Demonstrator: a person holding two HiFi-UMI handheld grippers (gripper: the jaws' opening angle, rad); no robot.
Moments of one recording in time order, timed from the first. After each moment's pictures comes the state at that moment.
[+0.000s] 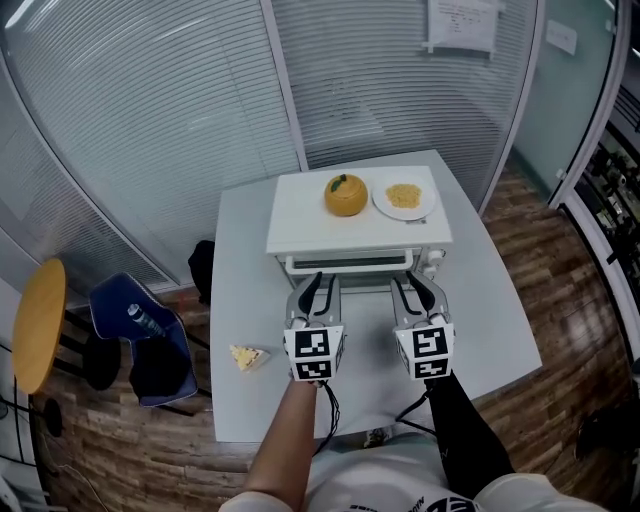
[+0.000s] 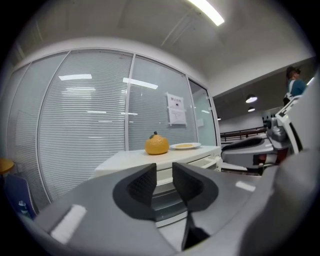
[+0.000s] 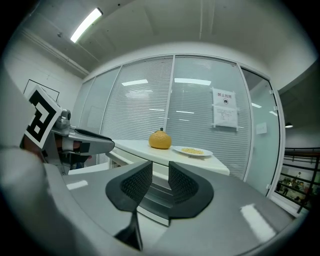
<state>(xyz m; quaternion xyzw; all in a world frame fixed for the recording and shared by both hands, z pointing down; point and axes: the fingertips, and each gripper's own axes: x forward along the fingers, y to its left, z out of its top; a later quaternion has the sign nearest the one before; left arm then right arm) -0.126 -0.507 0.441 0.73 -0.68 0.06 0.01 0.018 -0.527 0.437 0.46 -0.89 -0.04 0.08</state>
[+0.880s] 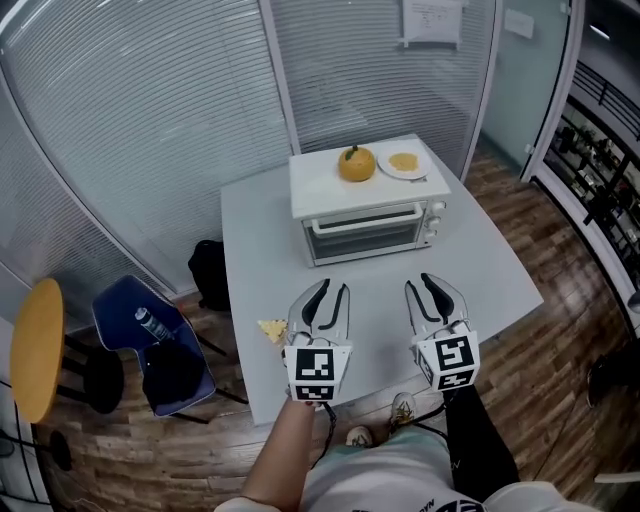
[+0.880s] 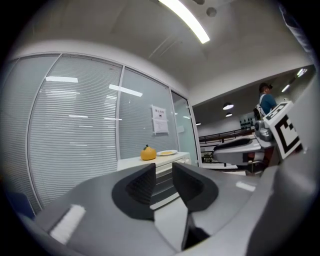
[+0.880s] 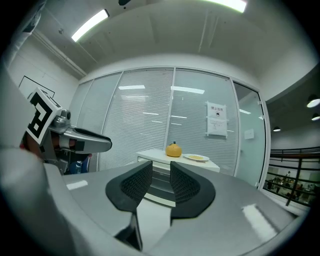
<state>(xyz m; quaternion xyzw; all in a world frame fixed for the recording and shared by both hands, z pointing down) -0.150 -0.342 0.392 0.80 -0.59 0.06 -0.04 -0.006 -0.354 0.392 0.50 -0.86 -0.06 0.05</state>
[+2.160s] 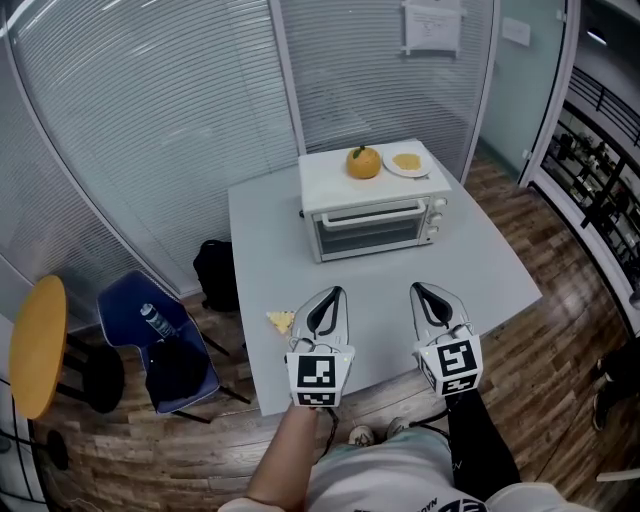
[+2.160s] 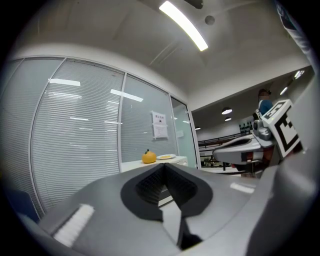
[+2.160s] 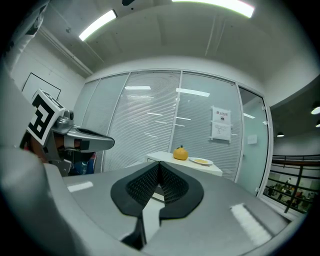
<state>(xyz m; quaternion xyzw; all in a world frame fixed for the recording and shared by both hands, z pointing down) -0.161 -0.293 0.382 0.81 -0.59 0.04 -0.06 -0.024 -0.303 0.379 0.49 -0.87 -0.08 0.06</state>
